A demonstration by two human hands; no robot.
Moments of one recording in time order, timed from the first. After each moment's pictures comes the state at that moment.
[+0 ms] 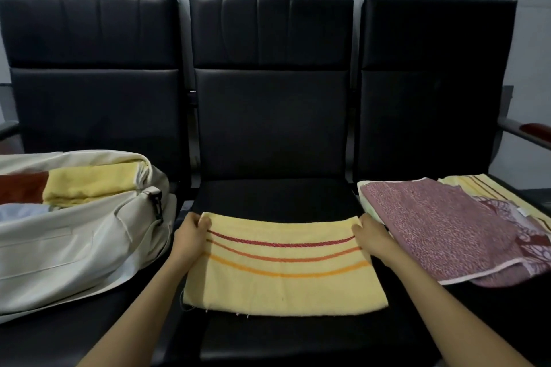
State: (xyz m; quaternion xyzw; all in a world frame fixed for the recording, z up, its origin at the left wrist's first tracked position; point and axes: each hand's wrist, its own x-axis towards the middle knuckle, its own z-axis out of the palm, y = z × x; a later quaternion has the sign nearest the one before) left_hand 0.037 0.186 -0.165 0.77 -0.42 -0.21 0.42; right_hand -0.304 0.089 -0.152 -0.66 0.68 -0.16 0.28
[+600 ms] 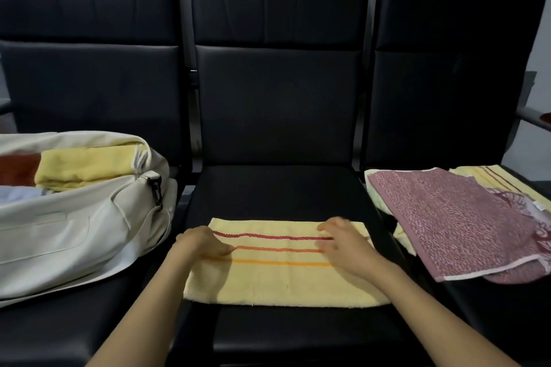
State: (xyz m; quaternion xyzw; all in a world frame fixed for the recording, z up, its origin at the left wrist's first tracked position) left_hand 0.037 0.172 -0.180 0.86 -0.45 -0.24 -0.04; right_hand -0.266 0.134 -0.164 -0.83 0.51 -0.10 0.21
